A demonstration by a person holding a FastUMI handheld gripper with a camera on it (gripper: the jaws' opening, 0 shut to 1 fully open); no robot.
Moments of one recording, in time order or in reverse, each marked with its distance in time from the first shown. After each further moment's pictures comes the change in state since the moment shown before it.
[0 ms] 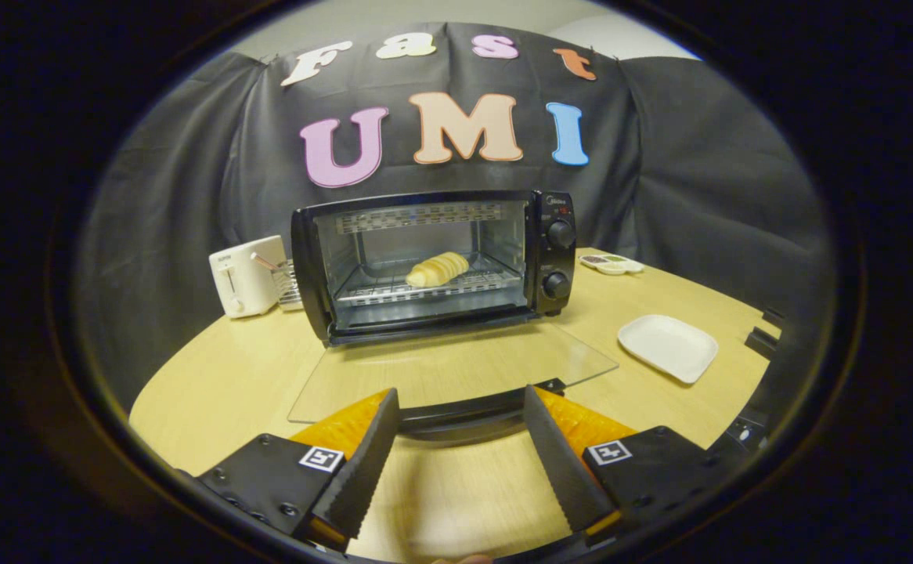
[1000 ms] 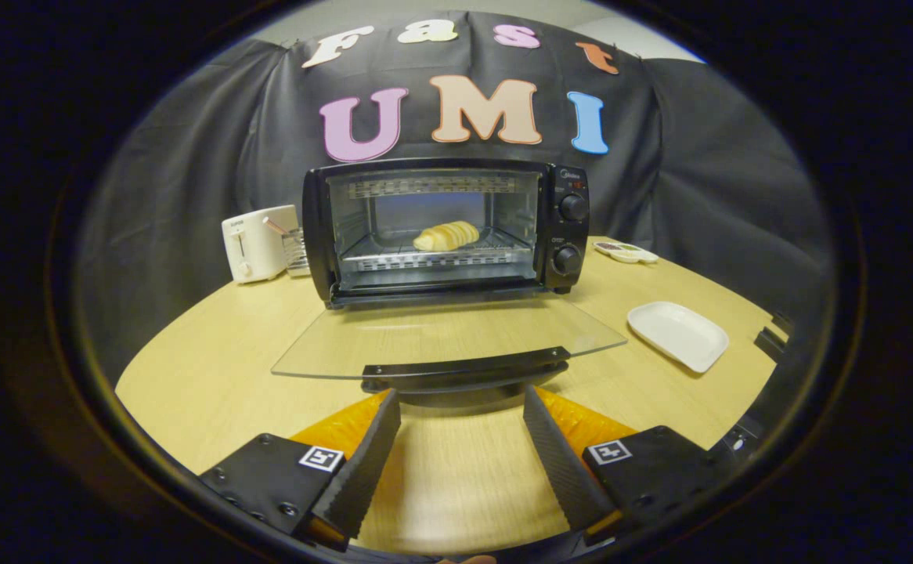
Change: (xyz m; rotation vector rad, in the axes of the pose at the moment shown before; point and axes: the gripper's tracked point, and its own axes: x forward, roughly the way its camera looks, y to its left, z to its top) arm 0.004 -0.004 -0.031 -0.084 0.065 0.051
